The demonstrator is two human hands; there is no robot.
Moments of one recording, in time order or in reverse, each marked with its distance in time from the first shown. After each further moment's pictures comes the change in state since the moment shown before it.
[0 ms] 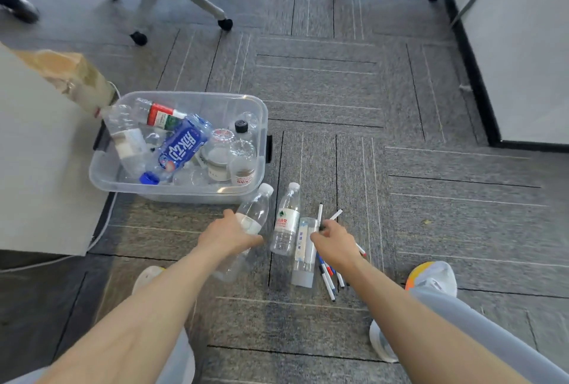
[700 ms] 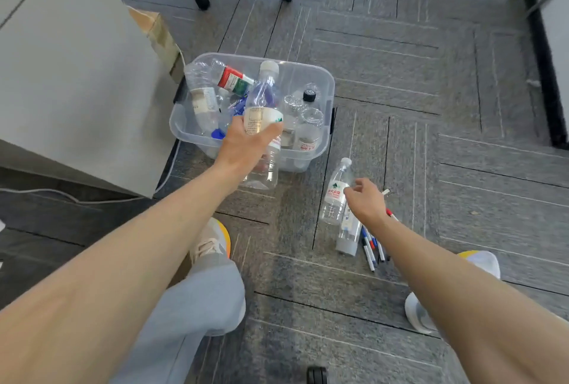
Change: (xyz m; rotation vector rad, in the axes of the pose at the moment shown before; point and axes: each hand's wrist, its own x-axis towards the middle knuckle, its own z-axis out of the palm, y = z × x) left_hand -0.060 -0.057 -0.114 -0.925 0.248 0.201; right_hand 0.020 -0.035 0.060 -0.035 0.187 -0.091
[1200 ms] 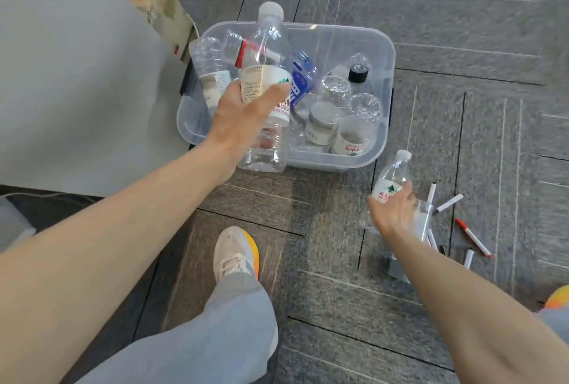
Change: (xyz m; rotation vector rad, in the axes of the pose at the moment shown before) left_hand 0.103 -0.014 -0.022 0.016 0.047 0.005; right_hand 0.103 0.027 0.106 -0.026 0.108 0.196
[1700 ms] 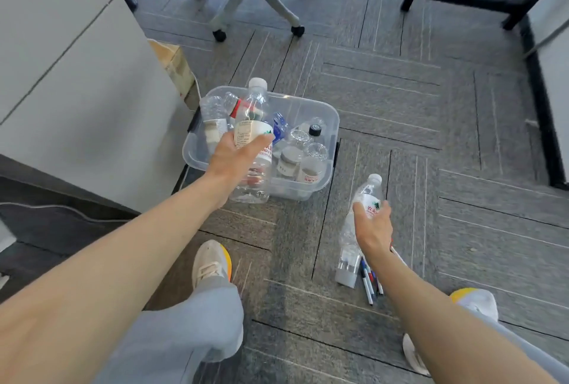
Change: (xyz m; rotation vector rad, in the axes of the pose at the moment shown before) left_hand -0.097 0.044 -0.021 -0.106 -0.024 -0.002; right_hand -0.116 -0.028 -0.137 0.347 0.055 -0.052
